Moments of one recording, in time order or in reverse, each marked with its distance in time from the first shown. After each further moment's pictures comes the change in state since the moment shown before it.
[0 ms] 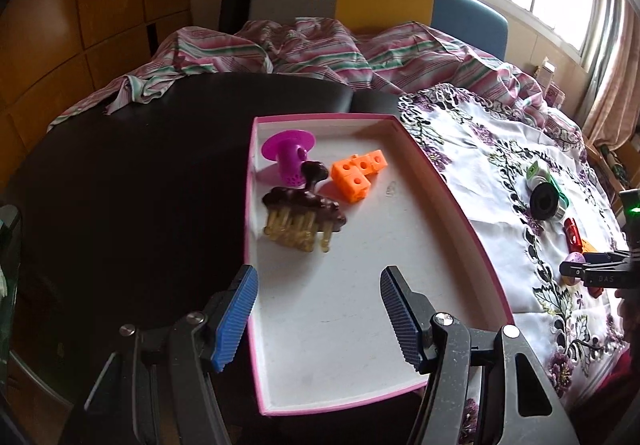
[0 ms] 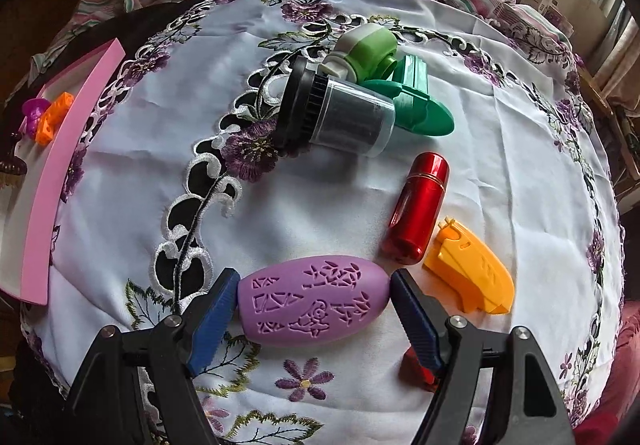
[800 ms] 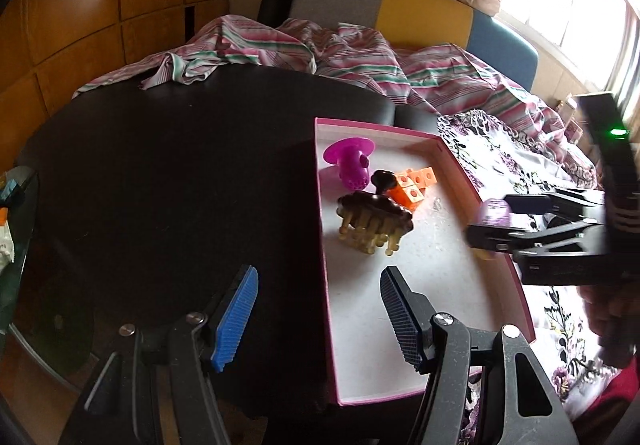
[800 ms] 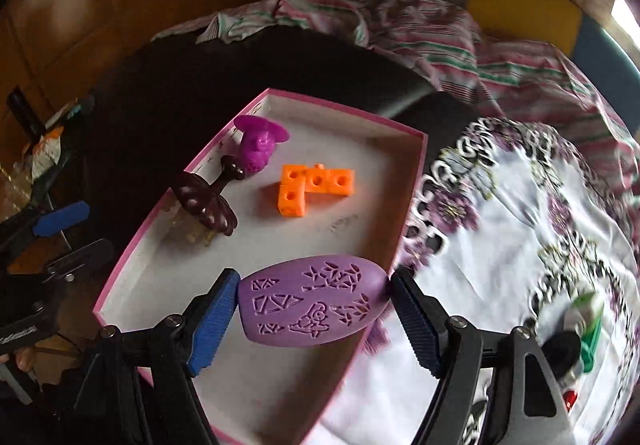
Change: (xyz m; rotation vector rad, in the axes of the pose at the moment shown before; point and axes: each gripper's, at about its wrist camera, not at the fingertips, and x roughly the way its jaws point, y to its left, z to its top) left arm -0.009 0.056 -0.003 -0.124 -0.012 0.014; right arm -0.040 0.237 0.077 -0.501 -0.158 0.271
